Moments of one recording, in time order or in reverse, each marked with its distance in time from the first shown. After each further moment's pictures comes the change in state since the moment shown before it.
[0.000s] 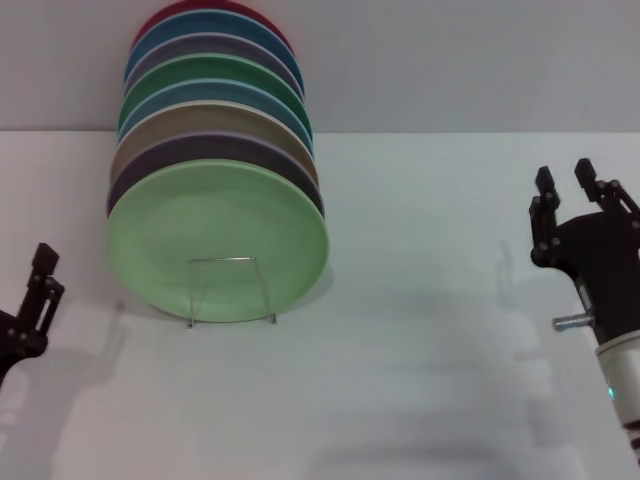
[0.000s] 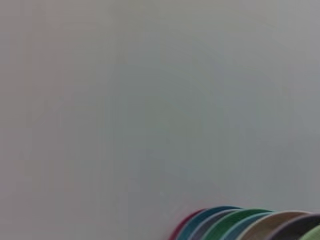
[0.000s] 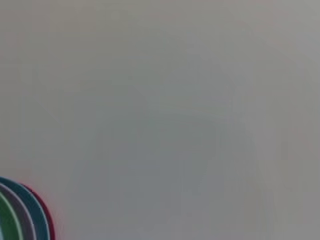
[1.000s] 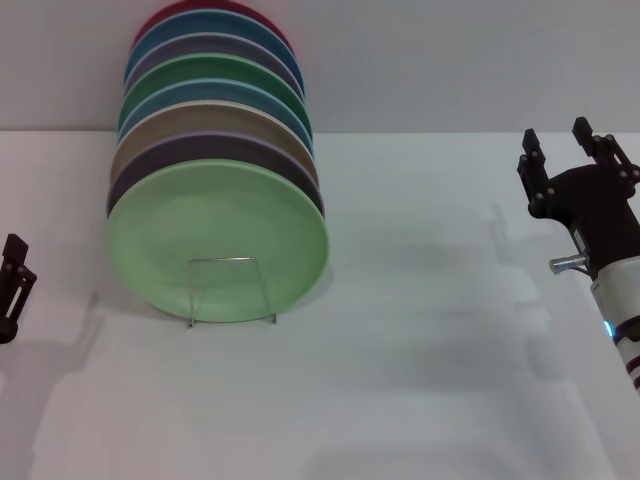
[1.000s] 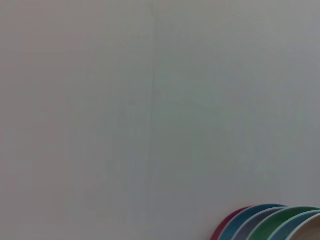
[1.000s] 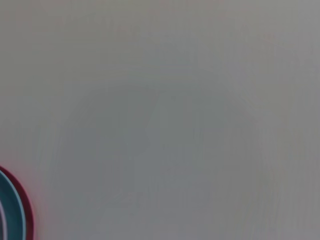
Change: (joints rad) left arm -0.006 -0.002 -0.133 0.032 -0.004 -0.033 -0.043; right arm 0.171 0.008 0.095 -0.198 0.003 0.130 0.150
